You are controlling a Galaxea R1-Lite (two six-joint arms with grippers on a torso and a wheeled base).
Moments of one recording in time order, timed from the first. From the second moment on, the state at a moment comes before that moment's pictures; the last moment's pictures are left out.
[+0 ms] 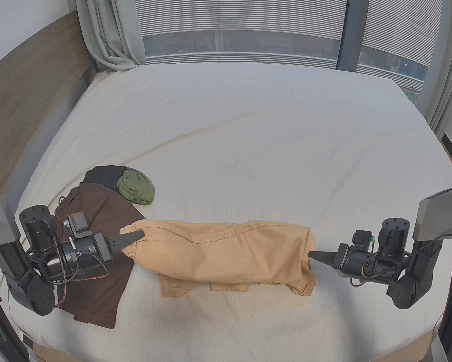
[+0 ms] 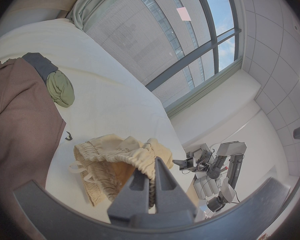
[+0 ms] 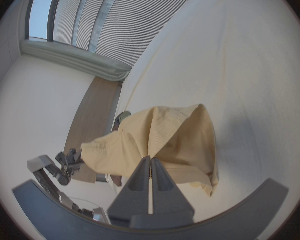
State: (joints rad) left arm -0.06 1.99 -0.26 -1.55 -0.80 -0.60; right arm 0.25 2.24 -0.33 -1.53 0.56 0.76
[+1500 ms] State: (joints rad) left arm -0.04 2.02 -0.26 -1.55 -0.81 -0.52; right arm 0.27 2.35 -0.48 -1.54 0.48 0.76
